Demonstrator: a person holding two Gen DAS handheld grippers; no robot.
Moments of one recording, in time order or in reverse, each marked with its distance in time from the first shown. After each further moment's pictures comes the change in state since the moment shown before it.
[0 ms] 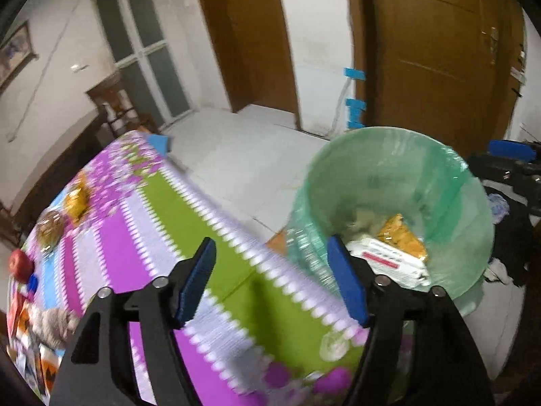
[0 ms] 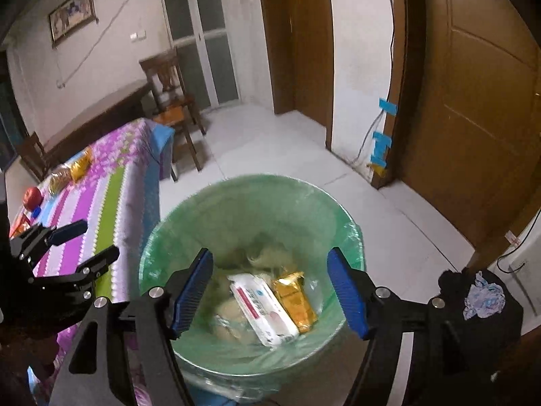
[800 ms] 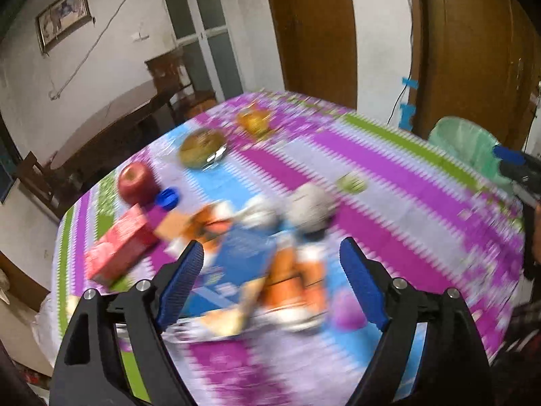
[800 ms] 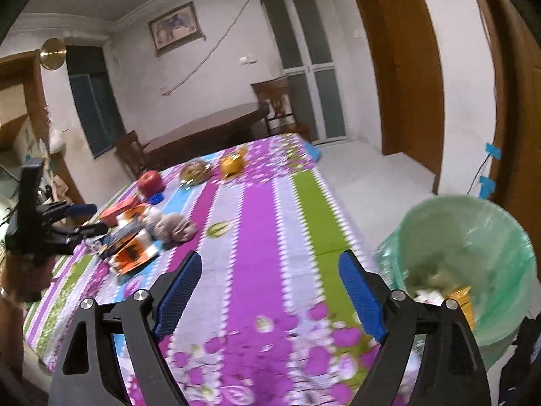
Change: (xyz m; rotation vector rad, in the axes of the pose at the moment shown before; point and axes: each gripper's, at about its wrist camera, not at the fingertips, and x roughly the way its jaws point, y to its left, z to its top) left arm -0.129 0.288 -0.135 -0.091 0.045 0.084; right arm -0.044 0.228 -0.062 -0.145 -0.134 0.418
